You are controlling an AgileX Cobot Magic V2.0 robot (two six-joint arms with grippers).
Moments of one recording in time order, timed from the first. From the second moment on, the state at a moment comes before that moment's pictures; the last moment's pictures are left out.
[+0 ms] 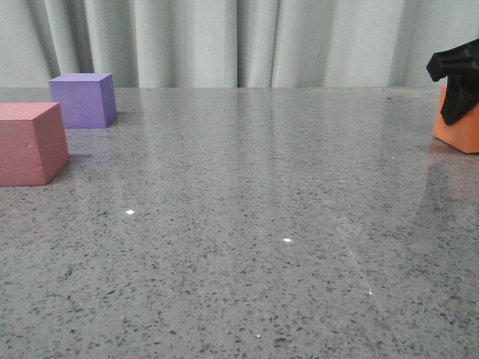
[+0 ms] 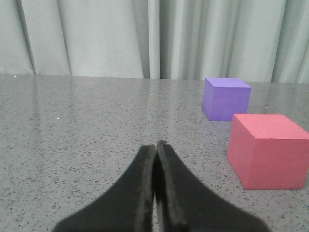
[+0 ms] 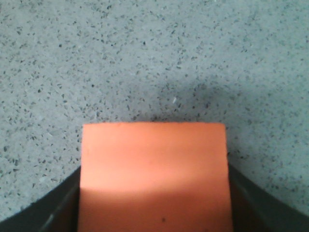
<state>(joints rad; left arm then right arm) 0.02 0.00 -0.01 0.15 0.07 -0.19 0.07 1.56 -1.07 -0.16 0.45 0.14</state>
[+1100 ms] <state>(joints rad) 0.02 0.00 -0.01 0.15 0.07 -0.19 0.57 1.78 -1.41 -0.09 0.55 0.48</state>
